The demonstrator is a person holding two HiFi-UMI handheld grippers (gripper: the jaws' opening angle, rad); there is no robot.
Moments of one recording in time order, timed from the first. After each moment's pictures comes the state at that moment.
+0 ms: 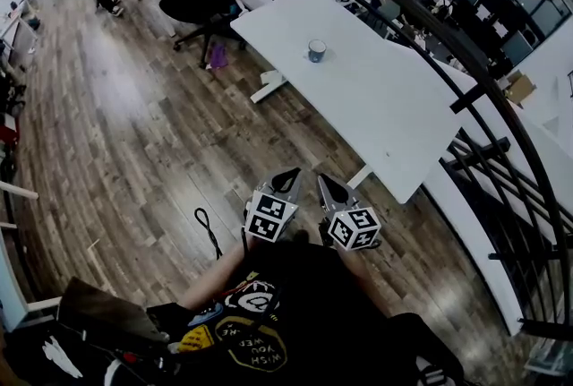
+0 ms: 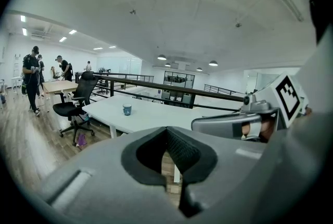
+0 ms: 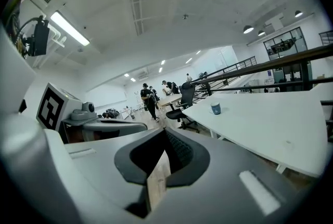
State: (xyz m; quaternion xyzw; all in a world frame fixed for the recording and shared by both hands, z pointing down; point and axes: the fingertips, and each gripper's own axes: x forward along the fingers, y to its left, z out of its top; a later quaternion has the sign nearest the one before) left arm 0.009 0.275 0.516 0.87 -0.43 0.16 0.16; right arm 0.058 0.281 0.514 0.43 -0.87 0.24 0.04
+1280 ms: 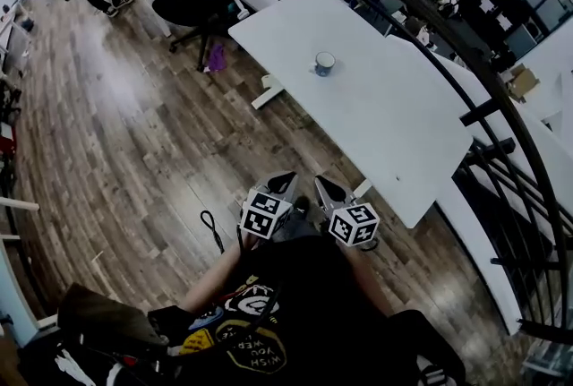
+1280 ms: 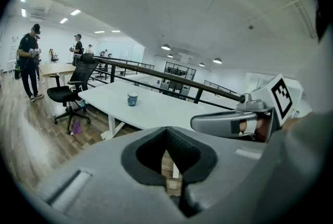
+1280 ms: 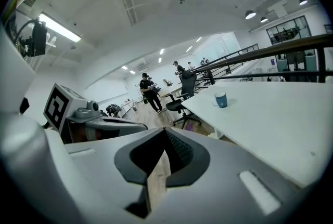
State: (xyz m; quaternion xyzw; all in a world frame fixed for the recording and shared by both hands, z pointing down) left arm -0.035 0.154 0.573 0.86 -0.41 0.18 0.23; right arm 0.017 0.156 0.566 0.40 -0.87 0.28 0.08
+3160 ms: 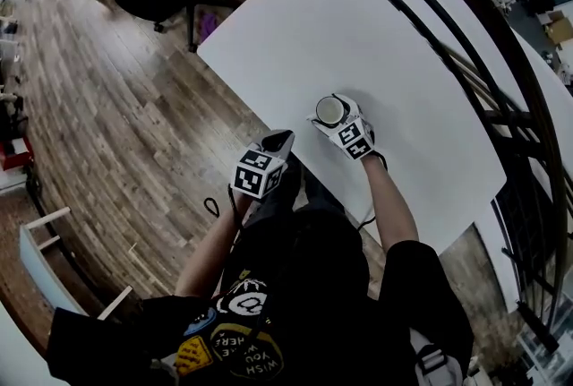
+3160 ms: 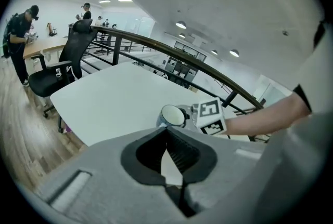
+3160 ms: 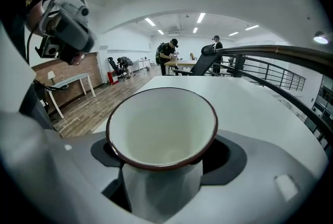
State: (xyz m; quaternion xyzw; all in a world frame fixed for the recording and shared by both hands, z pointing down) left arm -0.037 -0.277 0.674 0.82 -0.37 0.25 0.35; right arm 0.031 -0.344 0.805 0.26 -0.90 0.12 0.32
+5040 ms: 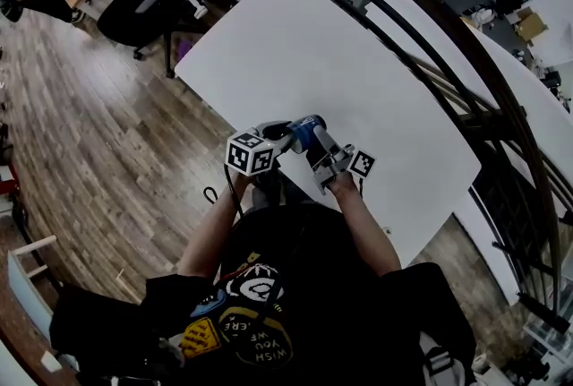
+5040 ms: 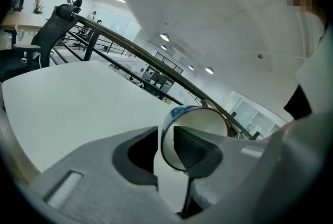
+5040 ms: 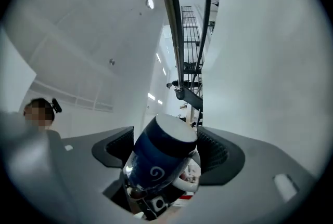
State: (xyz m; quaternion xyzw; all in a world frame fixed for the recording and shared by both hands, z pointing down) left arm 0.057 -0.292 0.657 0.88 -0.26 0.14 0.37; right arm 0.098 -0.304 0.641 0.24 -0.71 0.58 -0.32
